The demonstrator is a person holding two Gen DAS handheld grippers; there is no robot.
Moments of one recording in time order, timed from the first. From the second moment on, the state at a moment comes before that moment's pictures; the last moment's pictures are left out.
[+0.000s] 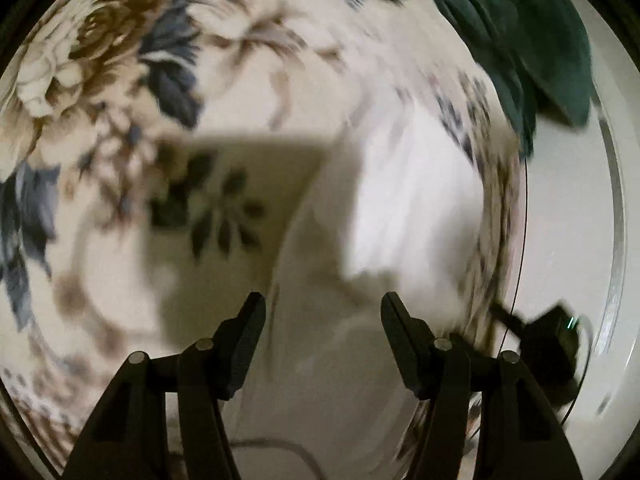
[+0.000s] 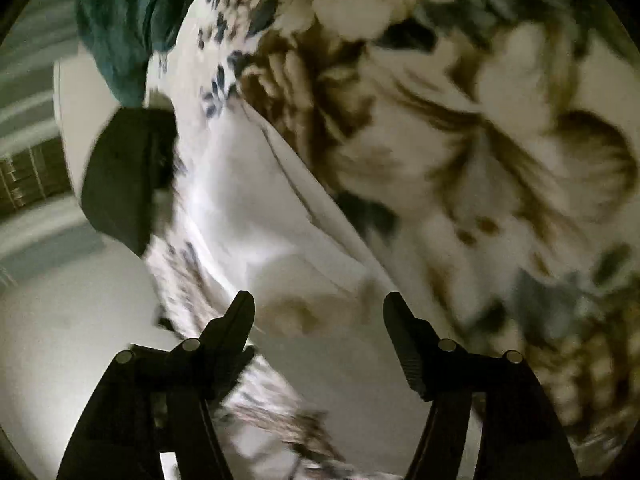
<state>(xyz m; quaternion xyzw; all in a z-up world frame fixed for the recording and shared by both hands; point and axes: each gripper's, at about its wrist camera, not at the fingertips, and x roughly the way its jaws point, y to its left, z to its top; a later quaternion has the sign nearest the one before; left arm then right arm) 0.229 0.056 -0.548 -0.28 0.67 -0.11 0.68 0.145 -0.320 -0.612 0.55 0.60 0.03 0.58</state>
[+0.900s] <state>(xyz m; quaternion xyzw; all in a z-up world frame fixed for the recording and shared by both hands) 0.172 0.063 -0.524 -0.27 0.68 -0.16 0.67 0.097 -0.312 -0.591 0.41 0.70 0.06 0.58</state>
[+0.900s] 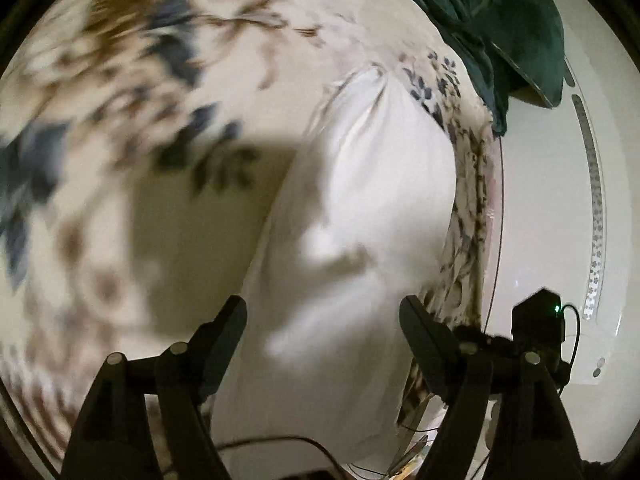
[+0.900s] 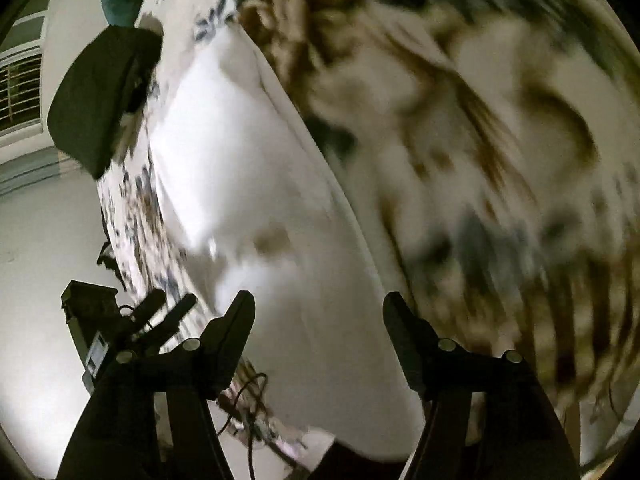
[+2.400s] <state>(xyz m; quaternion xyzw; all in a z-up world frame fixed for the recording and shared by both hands) 0.030 0.016 -0.513 -0.33 0.67 -0.14 0.65 -0.002 -0.249 -0.607 0.48 0.67 0.17 0.53</state>
